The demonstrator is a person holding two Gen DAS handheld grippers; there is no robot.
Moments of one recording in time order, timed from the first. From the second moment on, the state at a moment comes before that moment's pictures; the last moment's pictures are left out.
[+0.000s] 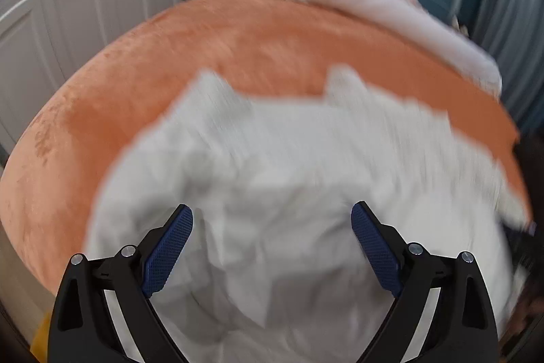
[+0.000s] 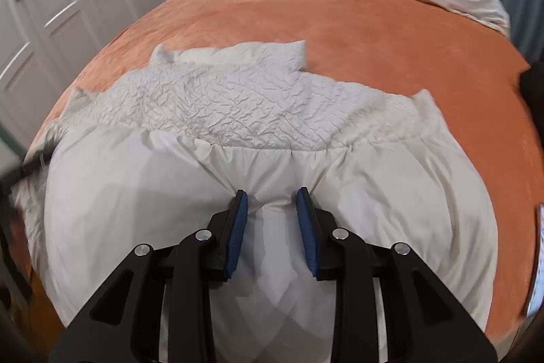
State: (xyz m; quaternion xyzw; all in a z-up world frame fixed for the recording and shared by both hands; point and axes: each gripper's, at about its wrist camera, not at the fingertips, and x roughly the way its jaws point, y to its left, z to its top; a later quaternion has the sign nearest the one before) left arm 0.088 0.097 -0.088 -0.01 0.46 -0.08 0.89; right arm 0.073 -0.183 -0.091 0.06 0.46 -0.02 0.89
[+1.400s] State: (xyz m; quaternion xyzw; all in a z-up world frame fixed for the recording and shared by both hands) left arm 0.017 0.235 -0.101 -0.21 0.51 0.00 0.83; right arm 0.120 -0.091 -0.054 0.11 0.47 0.07 0.88
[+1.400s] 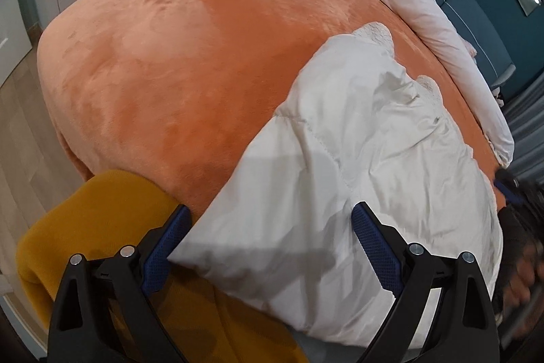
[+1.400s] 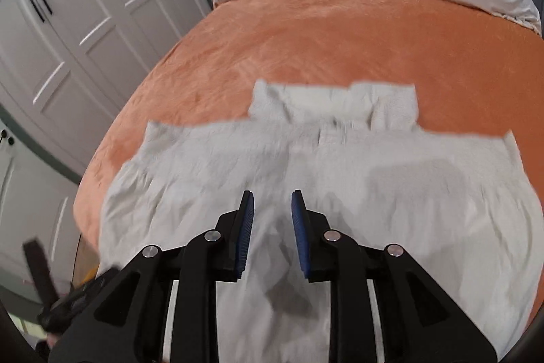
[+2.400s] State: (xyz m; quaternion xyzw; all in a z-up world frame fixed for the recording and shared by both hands) left arm 0.005 0.185 -0.006 -0.19 0.43 -0.14 0.87; right arm 0.086 -0.117 -0.086 0.18 0.46 0.07 0.87
